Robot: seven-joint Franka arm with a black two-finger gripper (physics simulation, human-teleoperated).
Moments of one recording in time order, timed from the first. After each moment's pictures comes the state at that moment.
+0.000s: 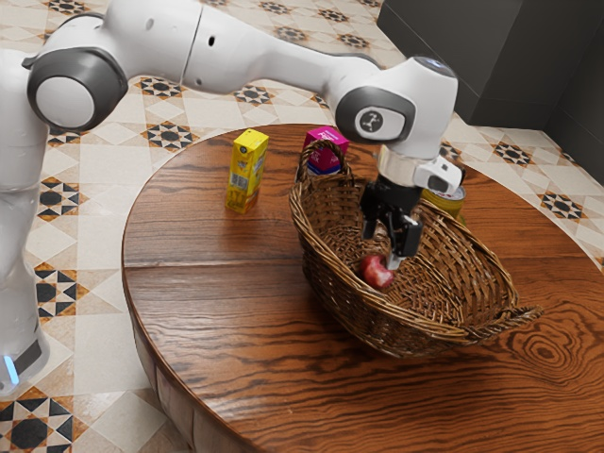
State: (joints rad) arm -0.15 0.19 -0.05 -1.56 -0.10 1.78 -0.30
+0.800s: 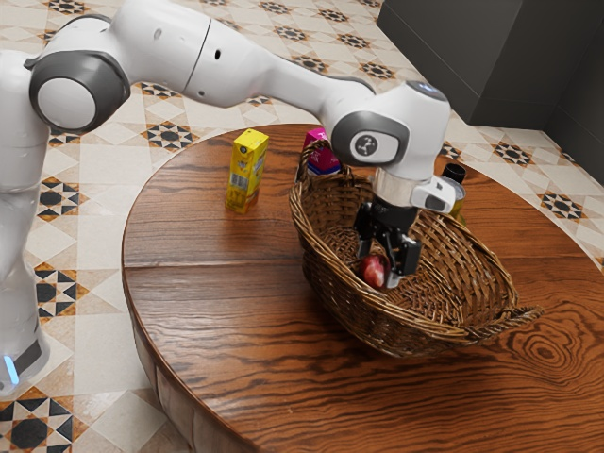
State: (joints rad) arm -0.15 0.20 -0.06 -1.63 -0.12 1.88 -0.38
